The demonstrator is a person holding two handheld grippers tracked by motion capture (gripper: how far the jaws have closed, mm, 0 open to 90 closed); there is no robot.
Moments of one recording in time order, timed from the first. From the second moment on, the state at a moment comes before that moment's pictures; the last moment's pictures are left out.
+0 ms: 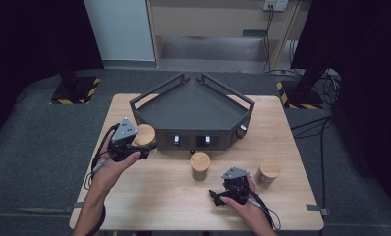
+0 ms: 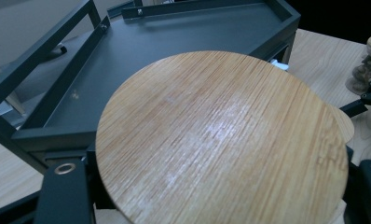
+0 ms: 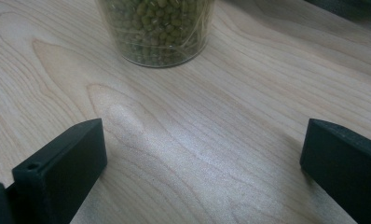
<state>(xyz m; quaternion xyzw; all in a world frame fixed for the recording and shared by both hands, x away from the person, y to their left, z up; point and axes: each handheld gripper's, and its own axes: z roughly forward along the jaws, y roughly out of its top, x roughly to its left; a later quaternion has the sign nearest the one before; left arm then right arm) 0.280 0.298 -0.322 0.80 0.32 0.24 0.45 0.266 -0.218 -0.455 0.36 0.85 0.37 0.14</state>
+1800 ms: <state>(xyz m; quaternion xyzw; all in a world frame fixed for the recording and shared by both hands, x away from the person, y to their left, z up) 0.416 0.265 -0.301 0.81 0.30 0.23 0.45 0.265 -0.217 -0.455 0.36 0.84 0.37 0.14</state>
